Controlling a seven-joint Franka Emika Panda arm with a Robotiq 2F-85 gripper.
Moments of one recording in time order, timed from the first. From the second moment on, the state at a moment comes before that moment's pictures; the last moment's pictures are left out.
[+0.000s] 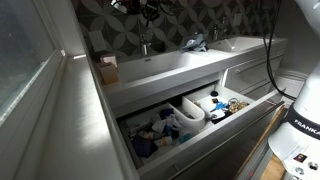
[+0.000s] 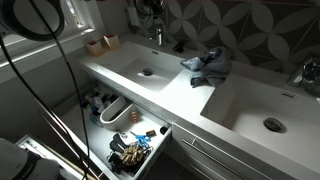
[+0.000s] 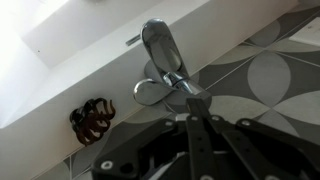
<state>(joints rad) -0.14 0.82 -0.13 -0.79 0.40 1.92 0.37</state>
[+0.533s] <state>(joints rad) -0.07 0.65 -0.16 -0.85 0.20 1.73 0.14</state>
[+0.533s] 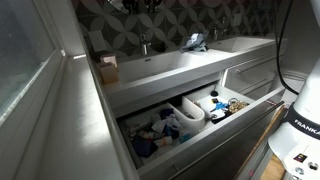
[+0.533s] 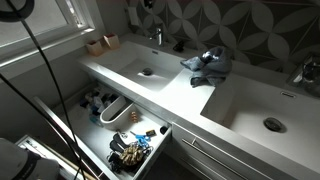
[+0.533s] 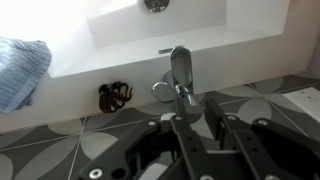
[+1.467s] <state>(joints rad) 0.08 0.23 -0.17 -1.41 -0.15 1.72 -0.14</state>
